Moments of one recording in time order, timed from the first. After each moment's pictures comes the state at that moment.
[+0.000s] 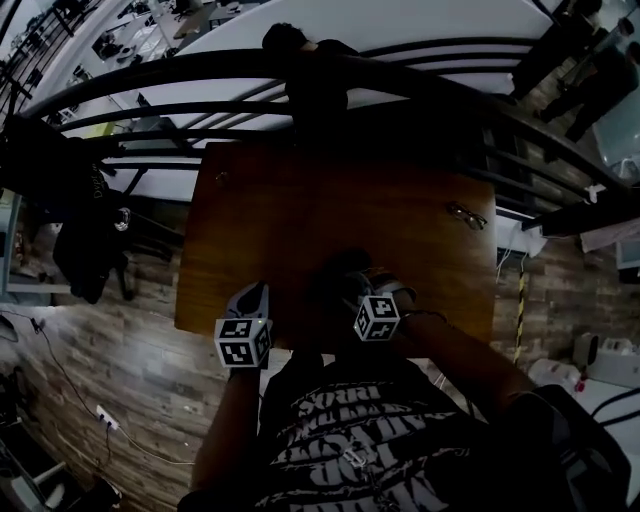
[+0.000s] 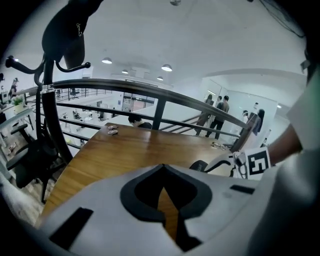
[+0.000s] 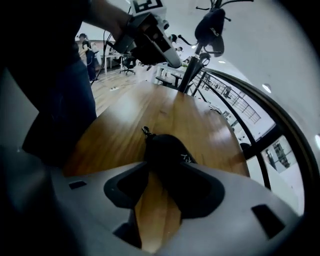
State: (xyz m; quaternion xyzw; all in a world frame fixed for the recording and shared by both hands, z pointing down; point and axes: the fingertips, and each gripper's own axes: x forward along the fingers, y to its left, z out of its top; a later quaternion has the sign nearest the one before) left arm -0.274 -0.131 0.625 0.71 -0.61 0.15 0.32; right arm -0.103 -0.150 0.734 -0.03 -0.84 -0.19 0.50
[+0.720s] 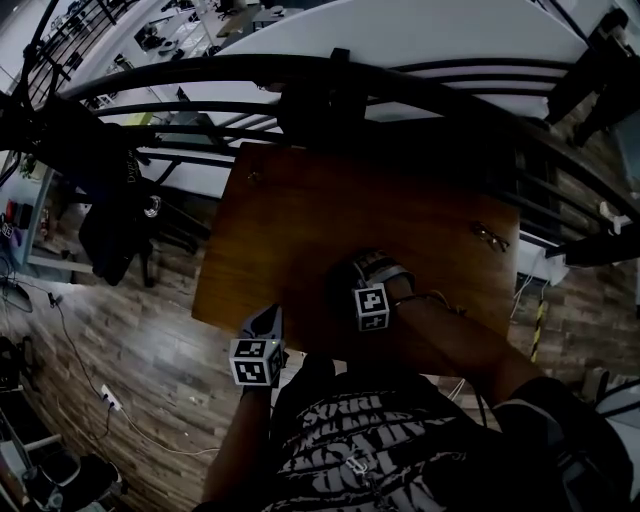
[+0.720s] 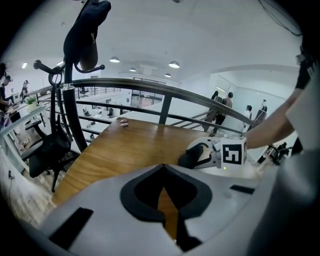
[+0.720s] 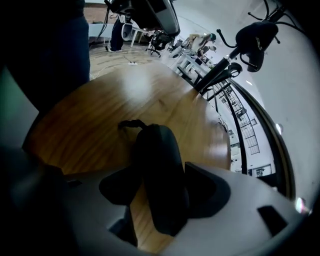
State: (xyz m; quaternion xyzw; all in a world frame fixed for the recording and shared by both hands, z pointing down) left arm -0.269 -0.079 0.628 0.67 -0.64 0.17 0.34; right arm -0.147 -0.196 0.755 -0.09 -0.76 -0.38 0.52
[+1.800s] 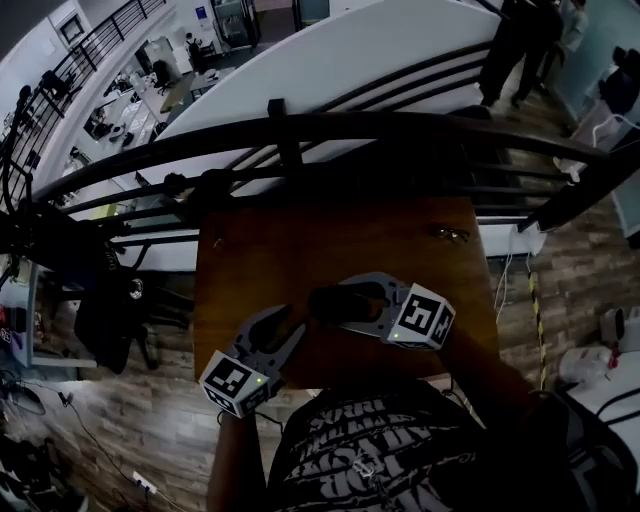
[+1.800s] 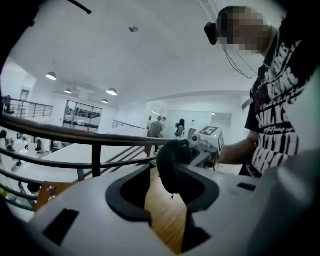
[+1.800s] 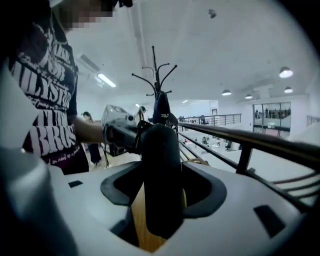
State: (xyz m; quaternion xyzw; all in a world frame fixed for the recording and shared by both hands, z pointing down) left arm -0.163 -0.151 0.422 0.91 -0.38 0.07 0.14; right arm -0.117 -0.171 0.447 0.02 -0.98 0.04 0.18
